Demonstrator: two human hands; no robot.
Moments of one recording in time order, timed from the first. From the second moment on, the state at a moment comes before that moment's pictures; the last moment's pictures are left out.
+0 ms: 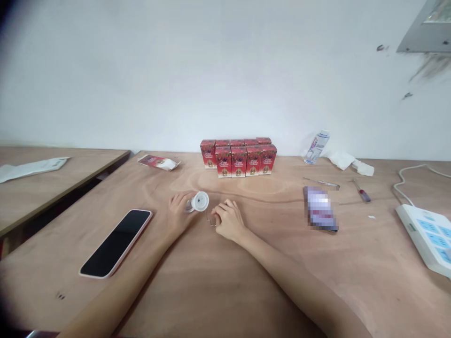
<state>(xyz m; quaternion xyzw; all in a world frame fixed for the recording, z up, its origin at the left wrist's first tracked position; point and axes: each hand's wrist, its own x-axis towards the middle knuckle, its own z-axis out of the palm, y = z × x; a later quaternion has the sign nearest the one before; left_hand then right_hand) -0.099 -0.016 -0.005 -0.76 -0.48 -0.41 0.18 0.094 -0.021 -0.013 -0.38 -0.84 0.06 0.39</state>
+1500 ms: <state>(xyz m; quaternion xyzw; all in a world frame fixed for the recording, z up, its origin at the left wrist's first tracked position) -0.079 -0.037 0.004 -0.82 -0.40 -0.37 0.16 0.101 -0.017 -0.018 -0.21 -0.82 -0.11 0.53</state>
